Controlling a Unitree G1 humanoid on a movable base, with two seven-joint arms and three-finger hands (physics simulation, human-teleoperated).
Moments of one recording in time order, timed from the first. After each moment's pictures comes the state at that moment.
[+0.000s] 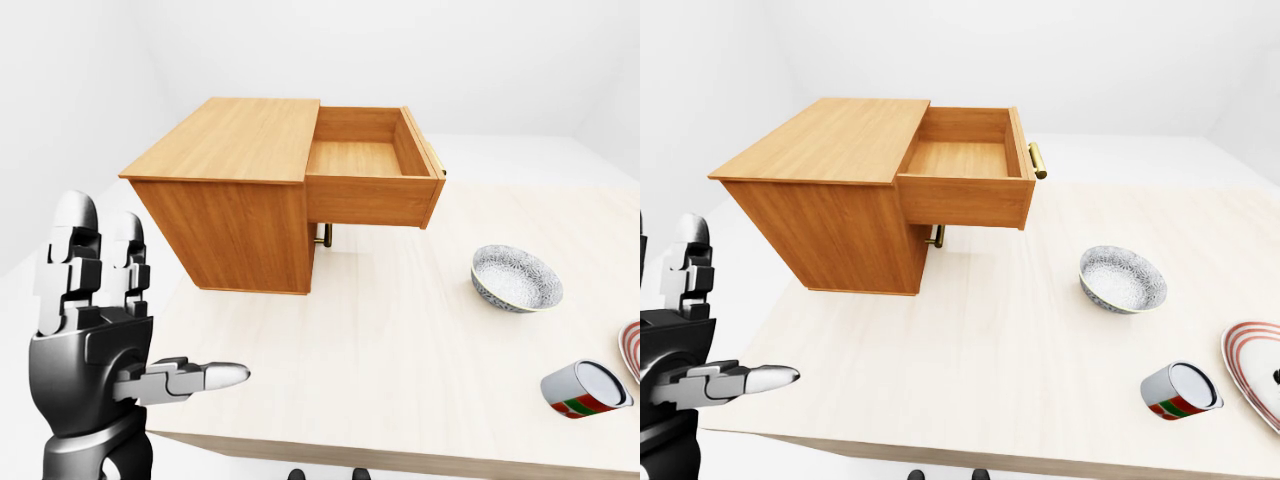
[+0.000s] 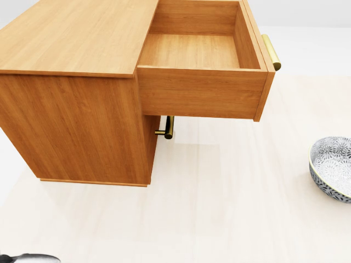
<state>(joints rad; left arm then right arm) 0.27 -0.07 0.31 -0.93 -0.20 0.09 -0.24 0.16 -0.80 -1.37 -1.03 -0.03 0.09 0.70</state>
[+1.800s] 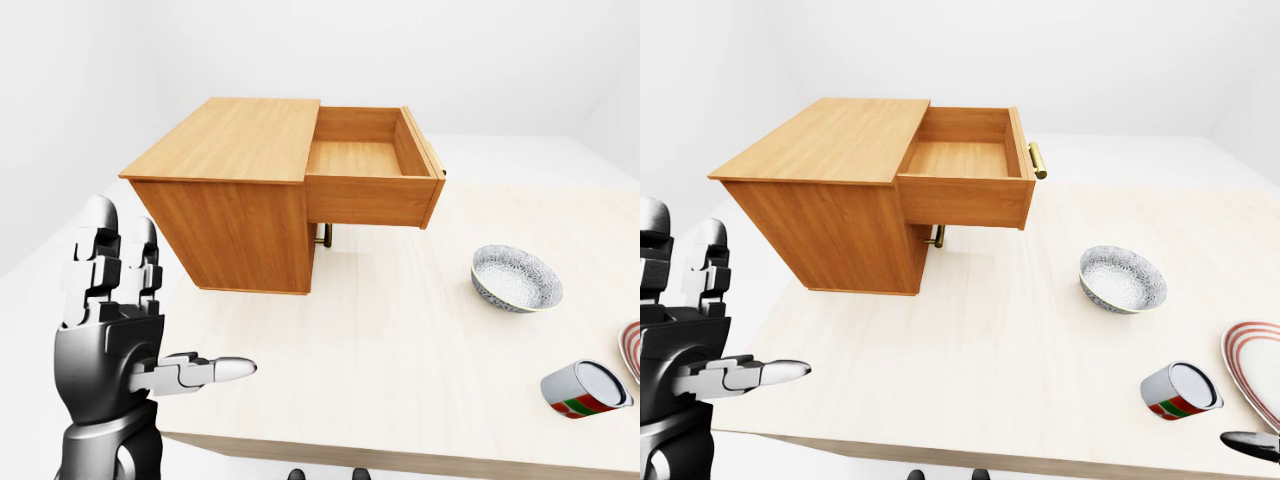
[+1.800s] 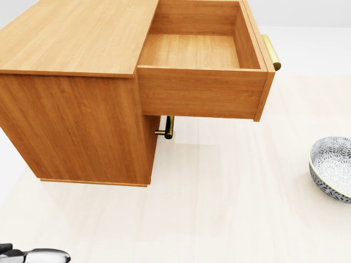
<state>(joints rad) 0.27 -0.06 0.27 -0.89 -0.17 0.09 -0.22 0.25 -0.33 -1.16 -0.35 -0.42 0.09 0.70</state>
